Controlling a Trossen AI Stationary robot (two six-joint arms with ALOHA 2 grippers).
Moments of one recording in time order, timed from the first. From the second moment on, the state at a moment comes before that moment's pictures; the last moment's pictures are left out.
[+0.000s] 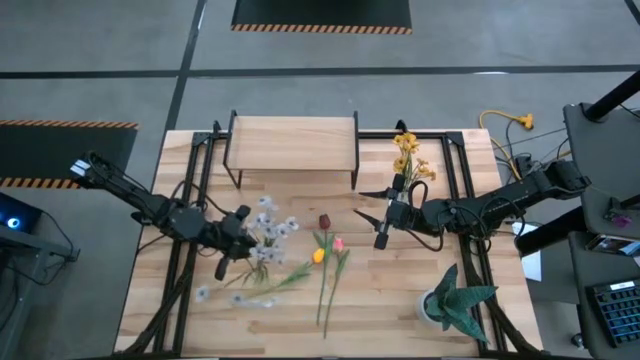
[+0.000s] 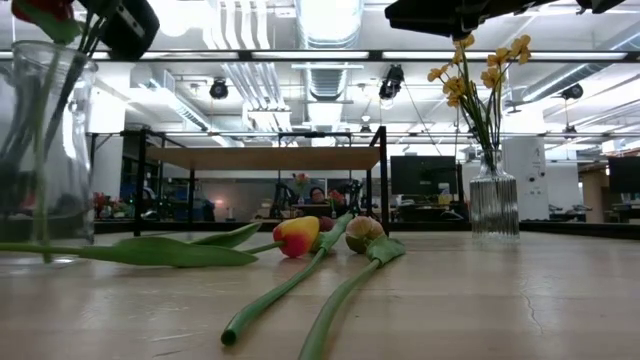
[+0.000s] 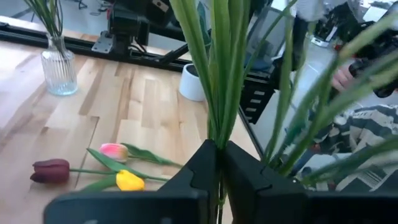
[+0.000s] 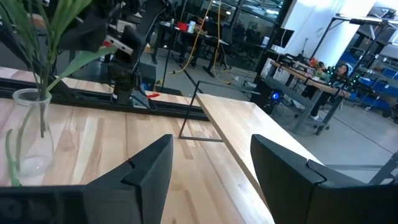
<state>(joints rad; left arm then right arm) -0.47 0.75 0.54 0.01 -0.21 -0.37 0.27 1.18 0.63 0.47 0.61 -0.22</state>
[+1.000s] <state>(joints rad) -0.47 0.81 0.66 0.01 -0.21 -0.34 0.27 1.18 0.63 0.47 0.61 -0.22</state>
